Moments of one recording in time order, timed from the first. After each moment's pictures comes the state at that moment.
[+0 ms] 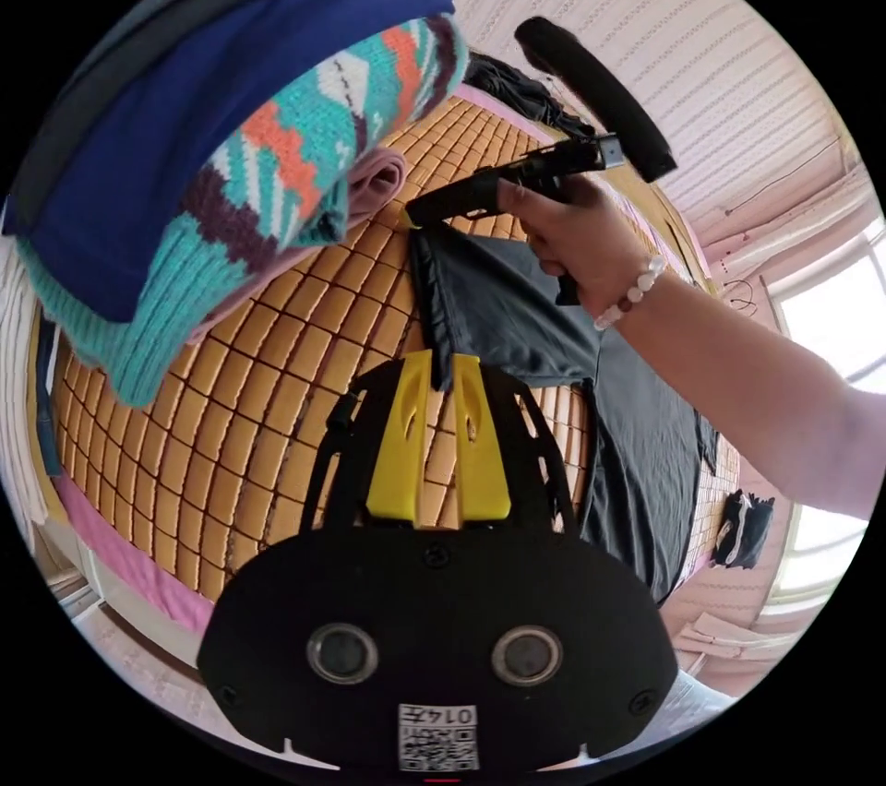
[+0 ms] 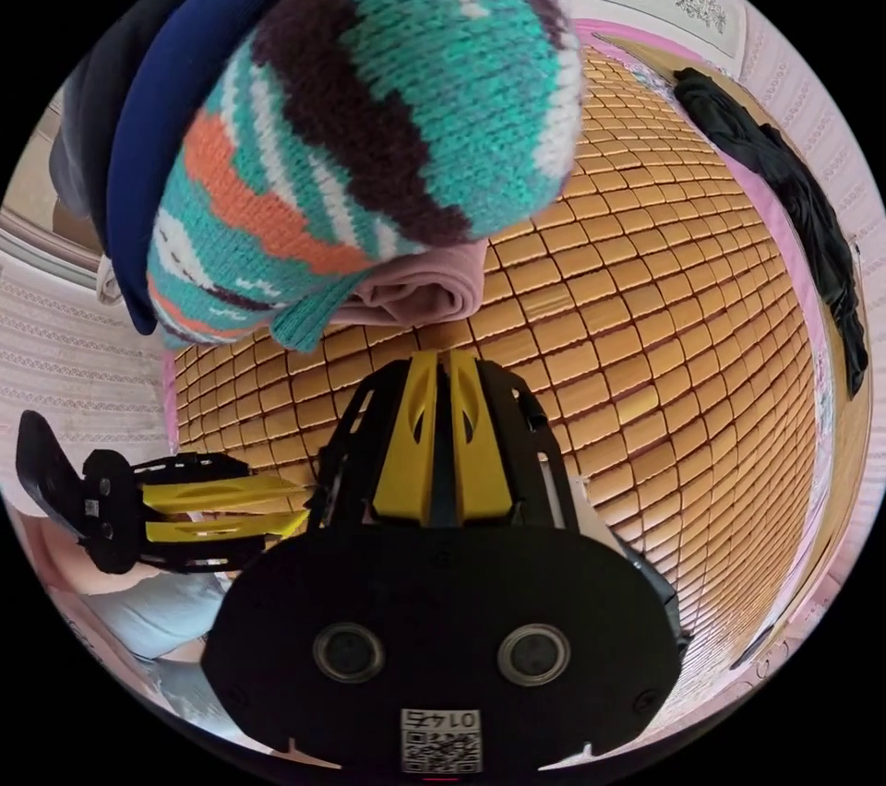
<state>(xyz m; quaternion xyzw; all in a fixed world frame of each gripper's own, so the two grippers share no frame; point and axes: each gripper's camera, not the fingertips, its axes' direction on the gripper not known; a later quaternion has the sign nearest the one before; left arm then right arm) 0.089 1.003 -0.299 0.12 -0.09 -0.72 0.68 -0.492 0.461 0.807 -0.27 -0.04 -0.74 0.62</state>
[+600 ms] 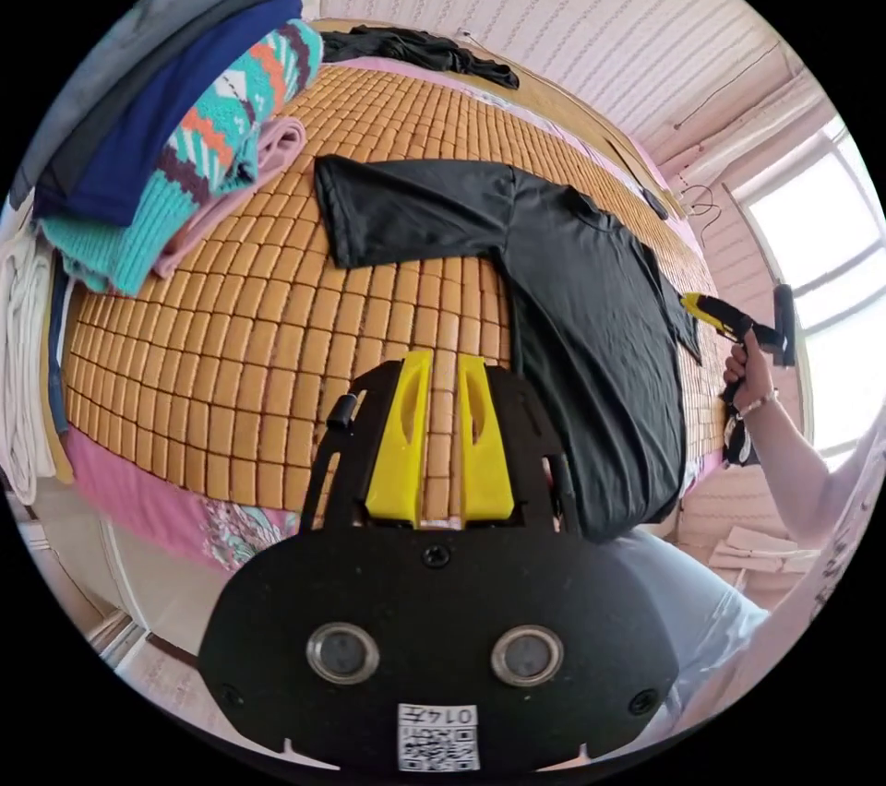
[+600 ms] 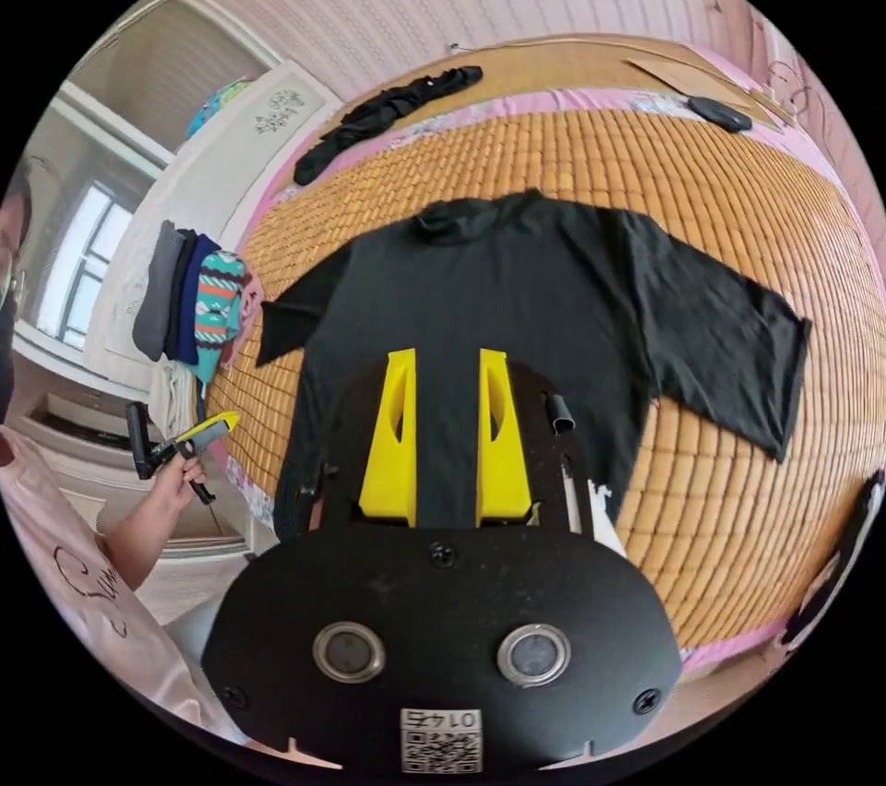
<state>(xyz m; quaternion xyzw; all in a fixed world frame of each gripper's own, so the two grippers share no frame) 0.208 0.902 -0.316 0.10 -0.05 -0.64 0.76 -0.086 0.150 0.440 -0.16 -0.01 -0.34 0.93</state>
